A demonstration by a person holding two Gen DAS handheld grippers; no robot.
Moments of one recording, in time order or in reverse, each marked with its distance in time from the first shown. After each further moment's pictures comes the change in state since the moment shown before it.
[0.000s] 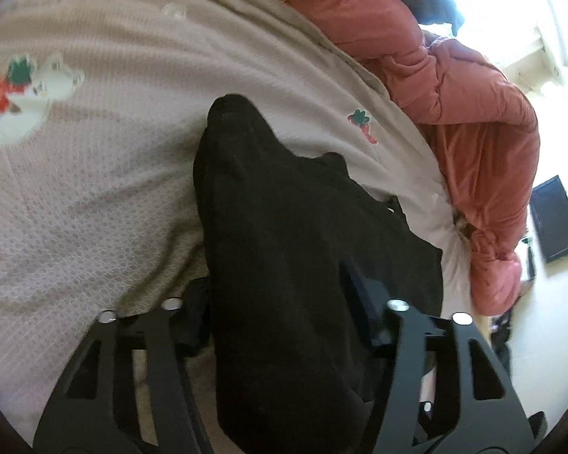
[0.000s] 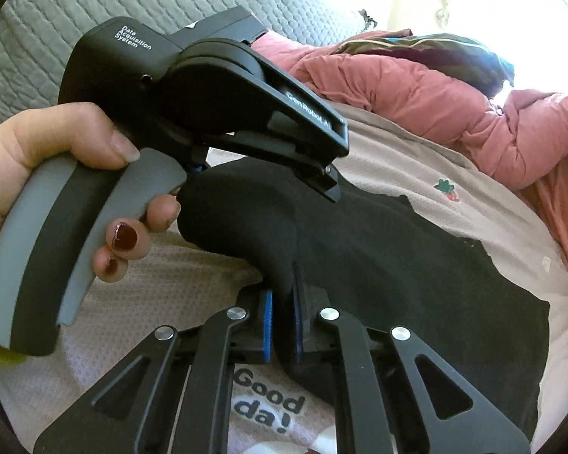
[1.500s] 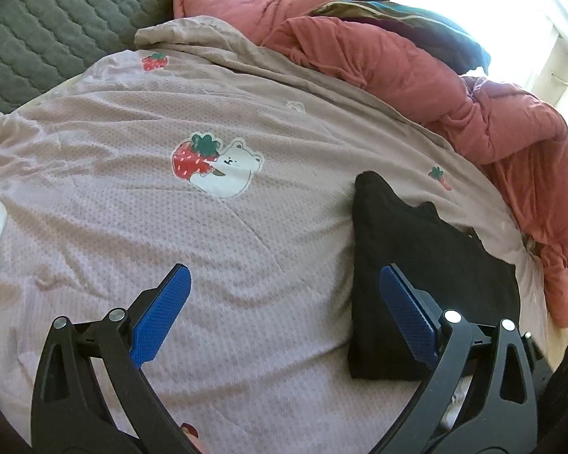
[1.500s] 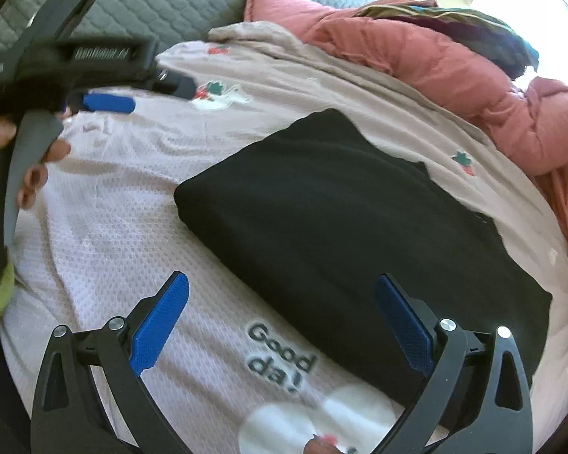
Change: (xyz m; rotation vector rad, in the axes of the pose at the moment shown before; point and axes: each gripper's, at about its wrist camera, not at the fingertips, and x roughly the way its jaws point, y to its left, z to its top) left arm -0.105 0.064 -0.026 0.067 -0.278 0.315; right arm 0.014 0.022 -0.006 -0.072 0.212 0.061
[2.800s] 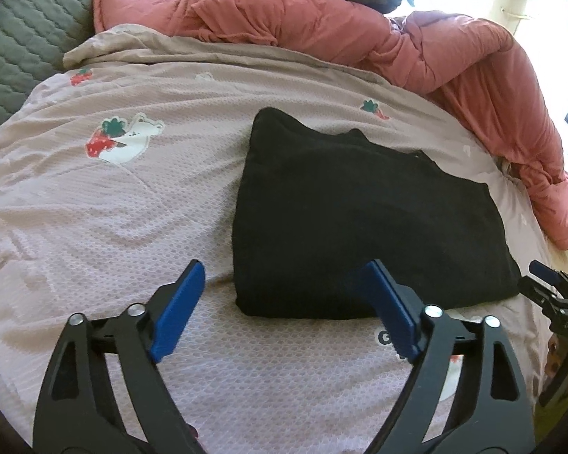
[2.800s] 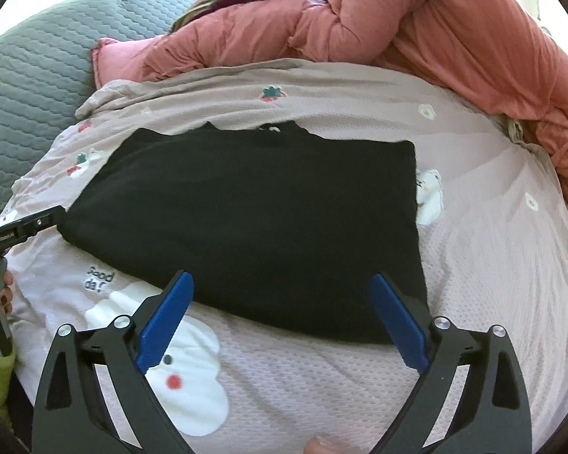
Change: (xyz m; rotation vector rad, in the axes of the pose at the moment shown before) left arm -0.003 -0.081 -0.063 0.226 0.047 -0.069; right arm -0.096 -0.161 -0.114 0.515 -0.039 -0.139
